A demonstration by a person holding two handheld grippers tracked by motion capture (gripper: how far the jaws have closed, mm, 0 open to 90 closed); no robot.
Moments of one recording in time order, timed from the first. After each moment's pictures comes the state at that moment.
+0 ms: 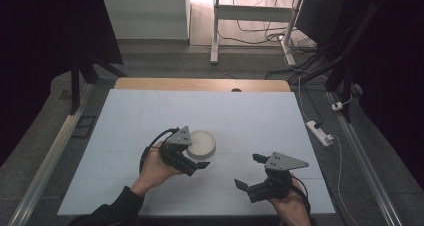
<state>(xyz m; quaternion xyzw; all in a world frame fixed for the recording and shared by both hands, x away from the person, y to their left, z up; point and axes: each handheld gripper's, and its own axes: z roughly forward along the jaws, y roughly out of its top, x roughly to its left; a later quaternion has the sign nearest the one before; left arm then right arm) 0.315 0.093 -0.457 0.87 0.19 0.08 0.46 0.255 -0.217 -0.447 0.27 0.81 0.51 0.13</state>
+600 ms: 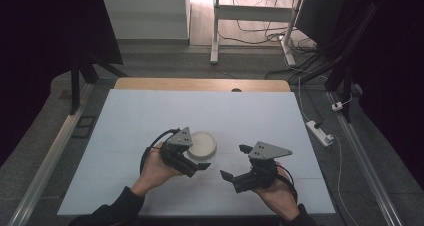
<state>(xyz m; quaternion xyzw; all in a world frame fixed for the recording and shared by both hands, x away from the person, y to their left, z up) 0.313 0.091 -0.457 0.87 0.18 0.08 0.46 0.271 -0.179 -0.431 0.25 0.82 0.51 0.13</state>
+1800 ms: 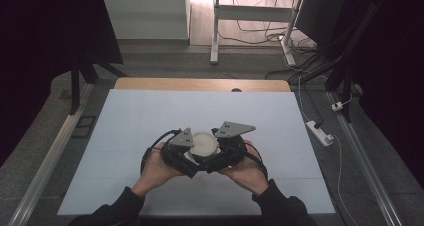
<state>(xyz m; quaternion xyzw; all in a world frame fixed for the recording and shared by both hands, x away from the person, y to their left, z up) 0.313 0.089 -0.459 0.87 0.18 0.08 0.45 0.311 -0.104 -0.417 0.21 0.84 0.49 0.11</state>
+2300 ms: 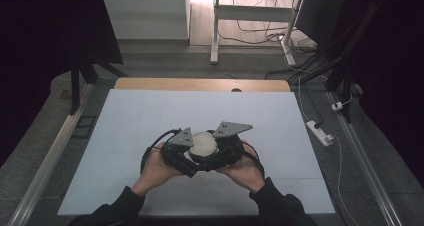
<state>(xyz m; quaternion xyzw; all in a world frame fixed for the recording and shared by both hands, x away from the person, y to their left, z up) 0.314 0.089 -0.459 0.87 0.18 0.07 0.45 0.318 -0.101 -0.425 0.20 0.84 0.50 0.08</state>
